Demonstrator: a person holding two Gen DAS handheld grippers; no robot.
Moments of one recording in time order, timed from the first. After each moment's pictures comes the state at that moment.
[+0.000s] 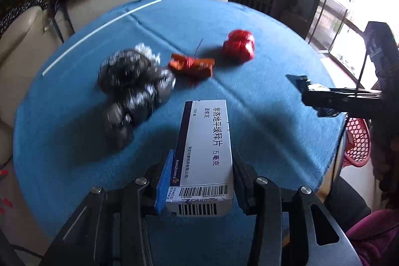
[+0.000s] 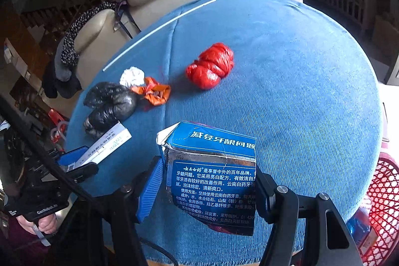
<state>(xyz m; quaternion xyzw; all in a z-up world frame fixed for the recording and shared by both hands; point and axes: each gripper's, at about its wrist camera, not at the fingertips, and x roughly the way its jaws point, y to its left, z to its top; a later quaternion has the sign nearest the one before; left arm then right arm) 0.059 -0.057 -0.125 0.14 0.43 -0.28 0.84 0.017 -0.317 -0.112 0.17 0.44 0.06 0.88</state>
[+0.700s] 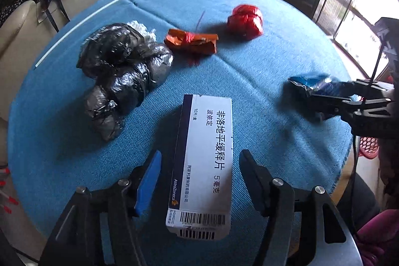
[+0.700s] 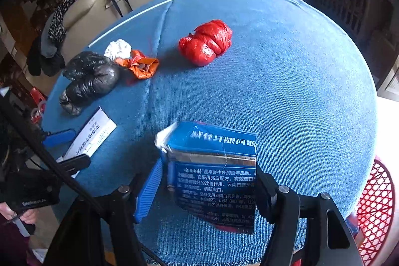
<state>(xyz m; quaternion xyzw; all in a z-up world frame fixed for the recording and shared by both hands) 0.078 -0.073 -0.156 0.18 0.48 -0.27 0.82 0.022 -0.297 -0.136 0.10 0.47 0.03 0.88</state>
